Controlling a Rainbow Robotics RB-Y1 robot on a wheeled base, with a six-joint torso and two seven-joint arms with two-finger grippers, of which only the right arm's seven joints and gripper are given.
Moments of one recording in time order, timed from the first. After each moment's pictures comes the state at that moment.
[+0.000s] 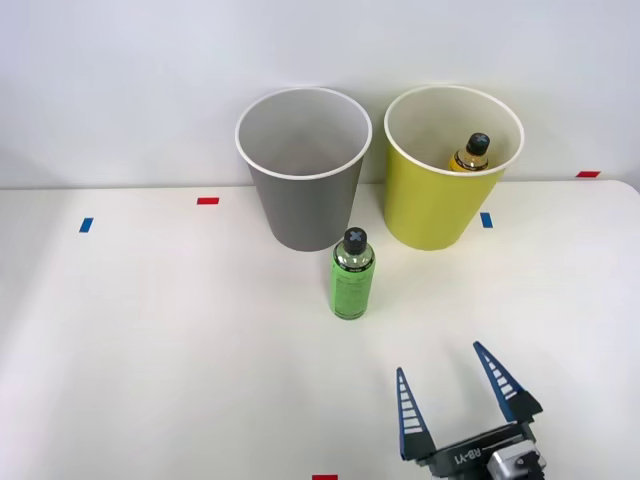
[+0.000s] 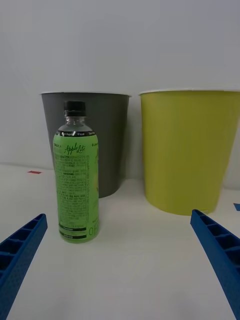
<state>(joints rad) 0.27 -0.61 0.89 -1.62 -0.79 -1.03 2.14</state>
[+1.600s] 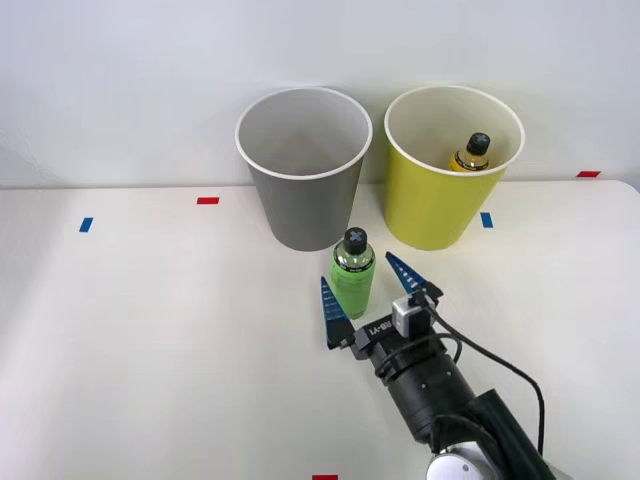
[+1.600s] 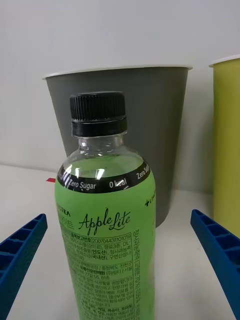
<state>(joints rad) -0.10 -0.48 0.87 -1.61 -1.16 -0.58 2.33</state>
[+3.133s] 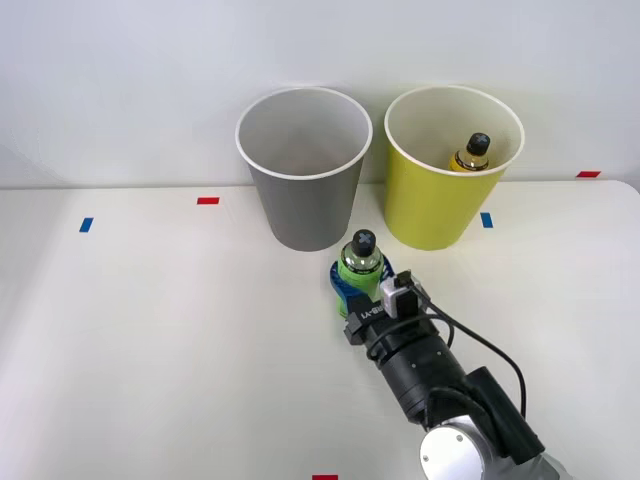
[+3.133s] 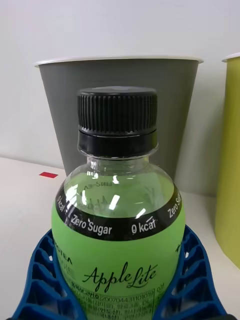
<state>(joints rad) -0.10 -0.43 0.79 -1.62 -1.19 -0.48 2.43</state>
